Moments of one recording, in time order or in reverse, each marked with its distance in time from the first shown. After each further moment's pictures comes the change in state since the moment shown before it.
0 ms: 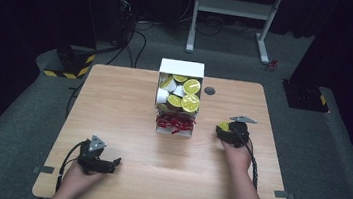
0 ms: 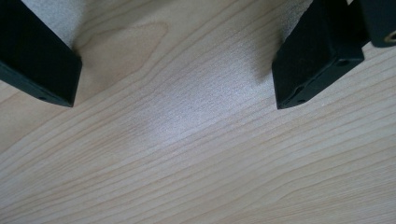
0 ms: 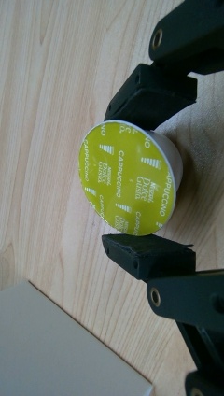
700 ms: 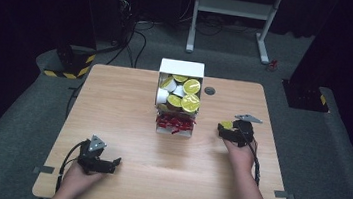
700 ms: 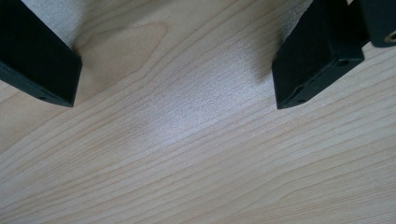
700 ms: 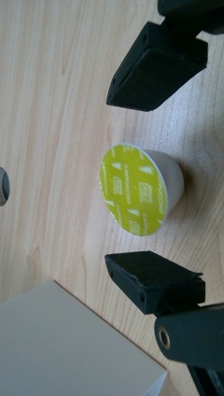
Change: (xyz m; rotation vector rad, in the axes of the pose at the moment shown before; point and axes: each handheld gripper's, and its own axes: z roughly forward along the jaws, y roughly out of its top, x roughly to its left) left arm 0.000 0.000 0.000 0.000 0.000 0.000; right arm -0.005 0.008 -0.017 -0.059 -0.015 0.010
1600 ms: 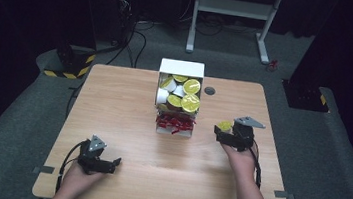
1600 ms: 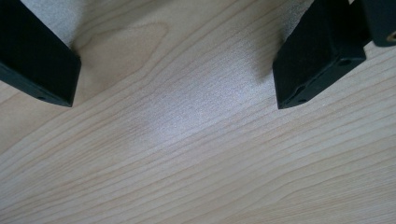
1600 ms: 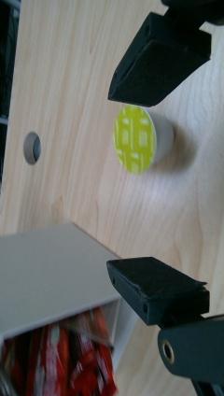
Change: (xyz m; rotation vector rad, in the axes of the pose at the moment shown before) left arm 0.000 0.000 0.000 0.000 0.002 0.002; right arm 0.027 0.003 -0.044 -0.075 0.090 -0.053
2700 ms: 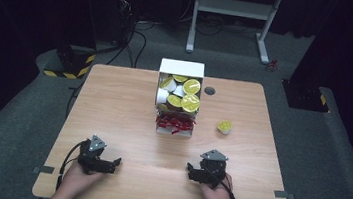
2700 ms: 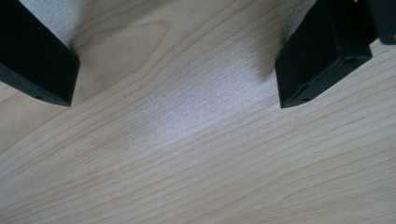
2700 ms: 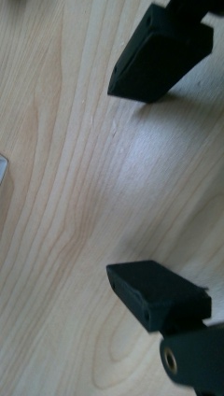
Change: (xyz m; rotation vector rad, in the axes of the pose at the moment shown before) left arm 0.000 0.000 0.001 -0.001 -0.003 0.001; right arm 0.096 -0.086 -0.002 0.199 0.016 -0.124
